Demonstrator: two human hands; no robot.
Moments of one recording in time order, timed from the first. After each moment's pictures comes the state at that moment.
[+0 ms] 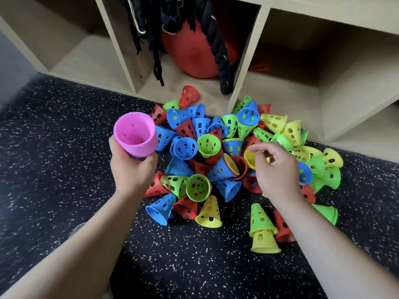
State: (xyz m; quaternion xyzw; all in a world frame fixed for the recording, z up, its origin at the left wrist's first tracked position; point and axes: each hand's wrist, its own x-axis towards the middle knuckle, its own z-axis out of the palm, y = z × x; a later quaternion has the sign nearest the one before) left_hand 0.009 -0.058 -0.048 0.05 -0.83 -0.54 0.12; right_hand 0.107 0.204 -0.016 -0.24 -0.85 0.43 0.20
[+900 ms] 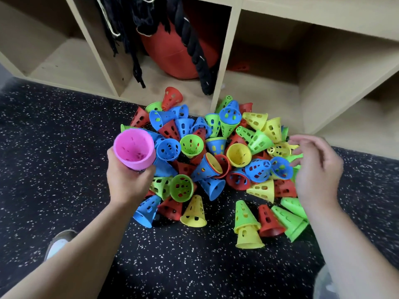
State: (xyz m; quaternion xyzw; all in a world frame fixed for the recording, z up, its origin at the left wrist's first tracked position) left_hand 0.030 -0.033 -0.060 0.03 -0.86 -0.50 0.07; right_hand 0.153 0.270 0.015 -0.29 -0.74 0.50 0.34
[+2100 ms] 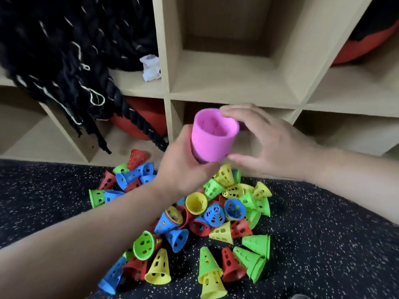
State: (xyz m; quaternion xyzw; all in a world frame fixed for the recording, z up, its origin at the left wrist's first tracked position) left_hand 0.040 0.170 0.142 -0.31 -0.80 -0.51 -0.03; right_hand 0.132 0.357 0.205 0.14 -0.96 0.15 0.19
